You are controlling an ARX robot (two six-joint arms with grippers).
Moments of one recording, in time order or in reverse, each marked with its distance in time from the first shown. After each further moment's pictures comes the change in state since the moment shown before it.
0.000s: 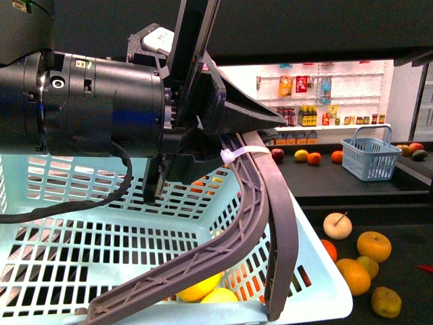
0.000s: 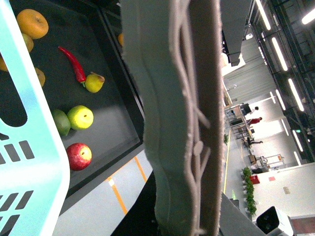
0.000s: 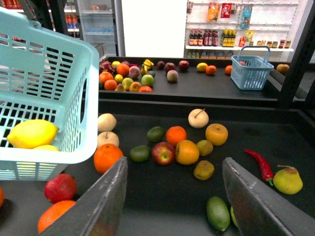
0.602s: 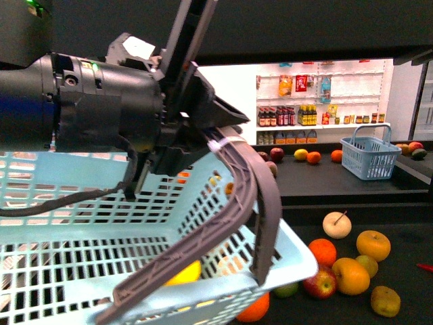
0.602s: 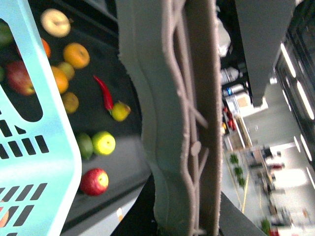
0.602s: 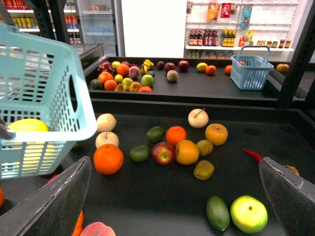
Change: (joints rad) left arm 0.012 0.000 0.000 0.014 -0.269 -0.082; right arm 0.000 0.000 0.000 0.000 0.000 0.001
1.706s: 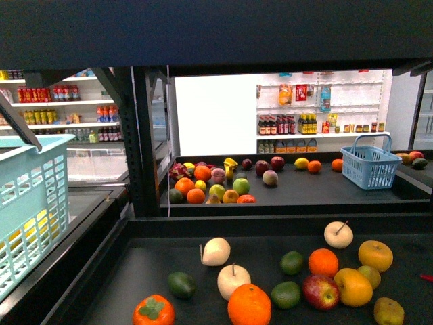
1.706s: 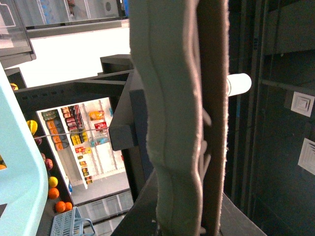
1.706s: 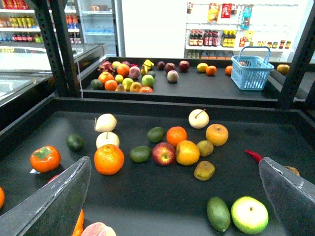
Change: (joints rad) left arm 0.658 0.224 0.011 0.819 -0.303 -0.645; right arm 0.000 -0.001 0.000 0.000 0.000 0.000
